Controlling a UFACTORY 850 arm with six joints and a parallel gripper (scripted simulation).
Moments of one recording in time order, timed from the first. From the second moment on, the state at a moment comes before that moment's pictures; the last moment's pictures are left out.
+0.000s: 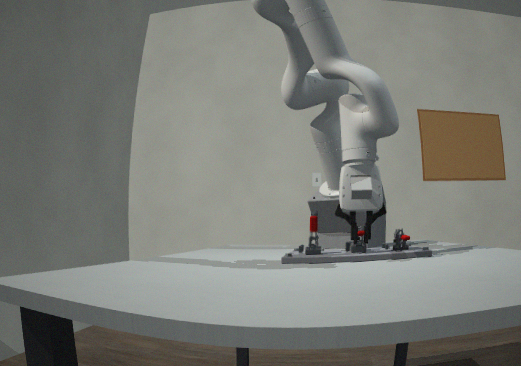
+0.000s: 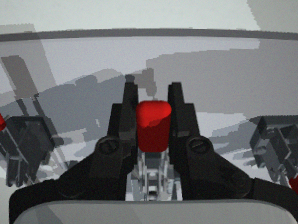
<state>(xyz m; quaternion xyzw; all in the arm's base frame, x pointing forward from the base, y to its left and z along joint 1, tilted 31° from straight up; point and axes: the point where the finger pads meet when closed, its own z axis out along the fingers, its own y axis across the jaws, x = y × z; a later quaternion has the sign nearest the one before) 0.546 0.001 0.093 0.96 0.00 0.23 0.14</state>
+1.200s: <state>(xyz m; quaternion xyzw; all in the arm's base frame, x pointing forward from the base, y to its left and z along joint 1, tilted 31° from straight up) 0.549 0.000 0.090 0.96 0.00 0.23 0.14</state>
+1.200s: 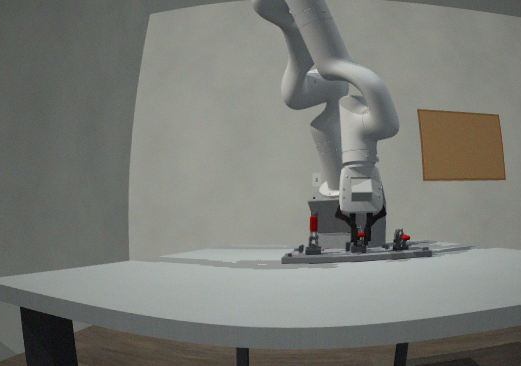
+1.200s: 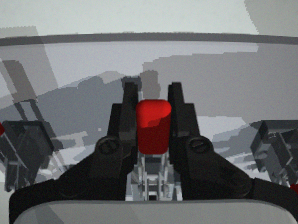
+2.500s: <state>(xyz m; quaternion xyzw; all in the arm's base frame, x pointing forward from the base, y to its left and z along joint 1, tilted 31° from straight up) 0.548 0.001 0.090 0.96 0.00 0.23 0.14</state>
